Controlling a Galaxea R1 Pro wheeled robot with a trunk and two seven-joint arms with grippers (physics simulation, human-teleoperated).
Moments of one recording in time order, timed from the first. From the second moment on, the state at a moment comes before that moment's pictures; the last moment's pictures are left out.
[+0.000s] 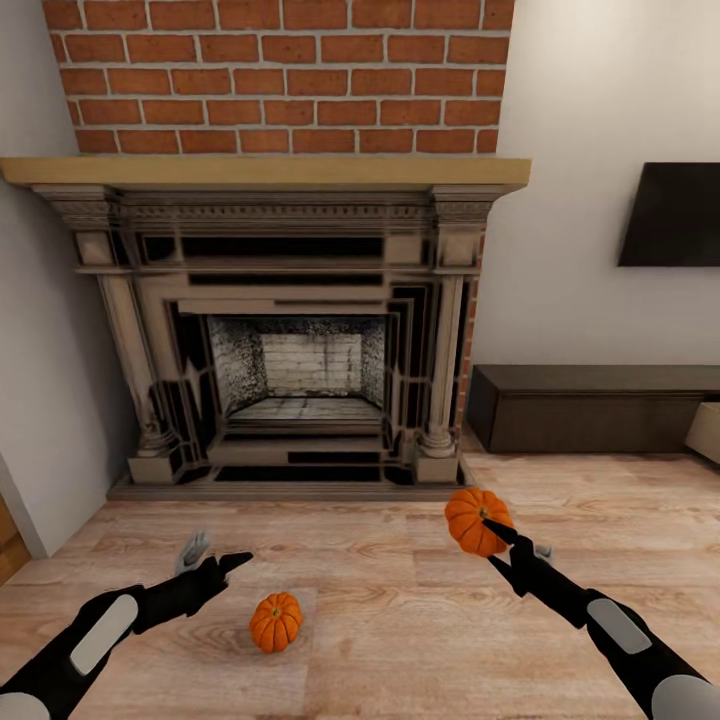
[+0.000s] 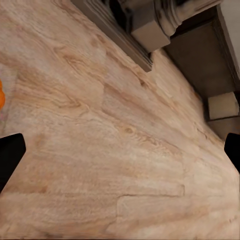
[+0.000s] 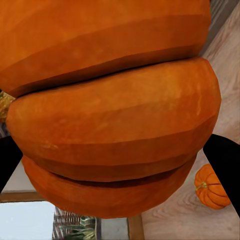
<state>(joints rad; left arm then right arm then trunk) -0.49 0.33 -0.21 -0.65 1.02 0.59 -0.46 -0.57 -0.29 0.10 -0.42 -1.29 0.59 0.62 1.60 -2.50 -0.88</state>
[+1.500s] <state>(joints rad) -0.49 0.37 -0.04 -0.33 1.09 0.48 -0.55 -0.57 -0.28 0.11 -0.42 -1.29 0.59 0.61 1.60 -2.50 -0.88</state>
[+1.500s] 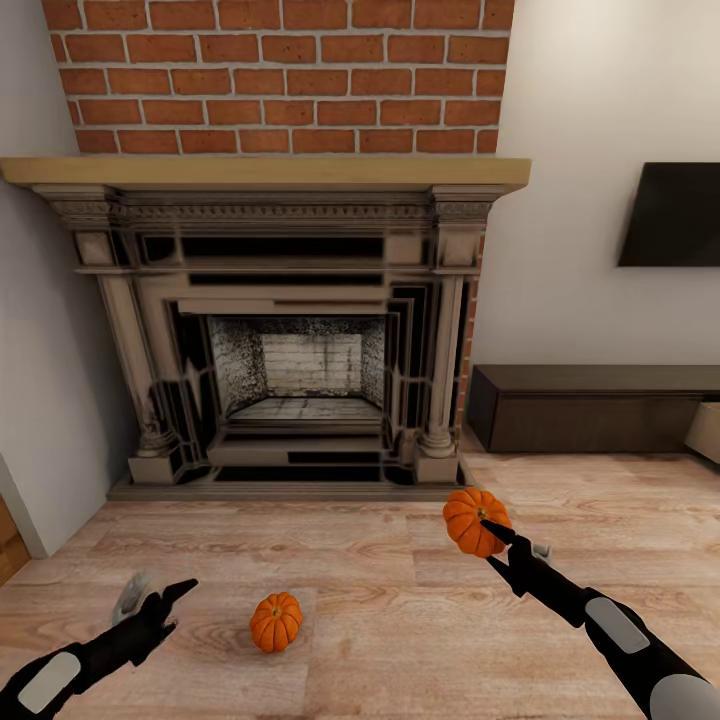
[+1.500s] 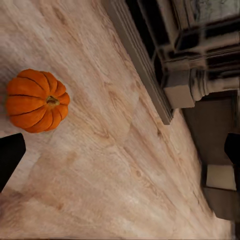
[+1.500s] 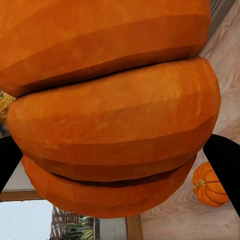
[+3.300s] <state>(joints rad) -0.48 0.42 -0.05 -0.25 1.11 0.58 -0.82 -0.57 -0.29 0.11 -0.54 -1.27 0.77 0.56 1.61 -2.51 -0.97</state>
